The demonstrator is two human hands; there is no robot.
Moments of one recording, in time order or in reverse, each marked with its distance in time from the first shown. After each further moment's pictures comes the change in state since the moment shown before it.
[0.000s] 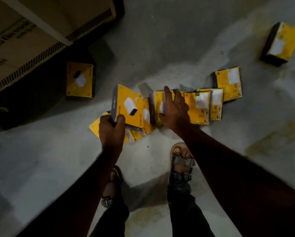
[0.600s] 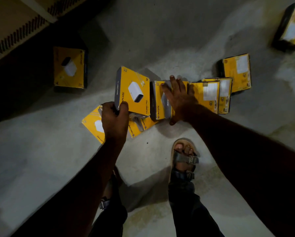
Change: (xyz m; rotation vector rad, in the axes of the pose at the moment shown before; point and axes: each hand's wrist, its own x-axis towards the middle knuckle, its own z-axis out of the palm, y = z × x) left_hand 0.018 -0.020 0.036 -0.154 -0.044 0.089; right_hand 0.042 0.055 0.036 -0.554 -0.239 -0.280
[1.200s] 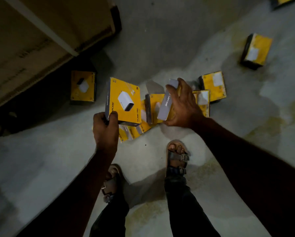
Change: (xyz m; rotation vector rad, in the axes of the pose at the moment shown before) left_hand -0.053 0.069 -0.068 -0.058 0.026 0.022; right_hand -0.100 0.002 -0.084 0.358 0.518 0.034
